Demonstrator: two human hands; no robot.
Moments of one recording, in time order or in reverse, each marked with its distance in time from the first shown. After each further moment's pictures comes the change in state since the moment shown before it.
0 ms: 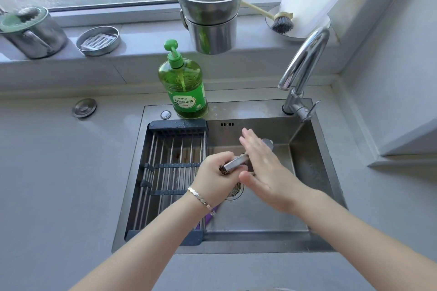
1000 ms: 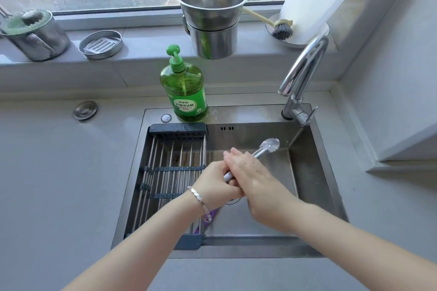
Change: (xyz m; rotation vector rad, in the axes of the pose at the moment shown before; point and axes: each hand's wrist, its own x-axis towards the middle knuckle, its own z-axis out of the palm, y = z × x) left_hand 0.001 0.009 -0.007 -0.006 -0.275 -0.264; right_hand 0.003 0.011 0.023 -0.253 0.053 -0.175
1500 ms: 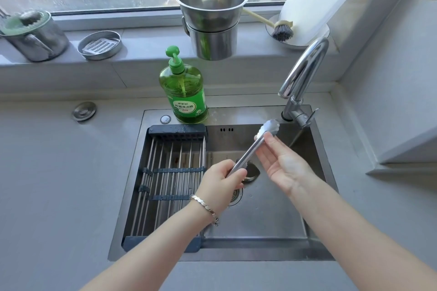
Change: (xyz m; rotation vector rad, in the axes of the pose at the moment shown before) left_hand 0.005 -0.002 0.012 -0.111 0.224 0.013; right_hand 0.034 0.014 -0.045 1.992 0.682 1.095
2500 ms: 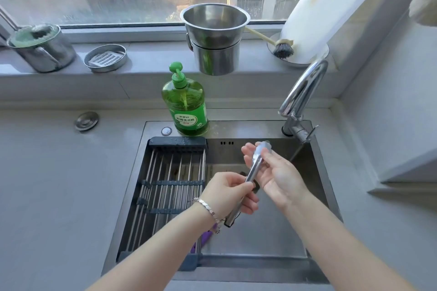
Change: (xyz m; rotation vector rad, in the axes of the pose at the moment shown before) left_hand 0.009 0.024 -0.001 -0.238 -0.194 -0.240; right_hand 0.008 0.002 0.006 -0.131 -0.141 -0.065
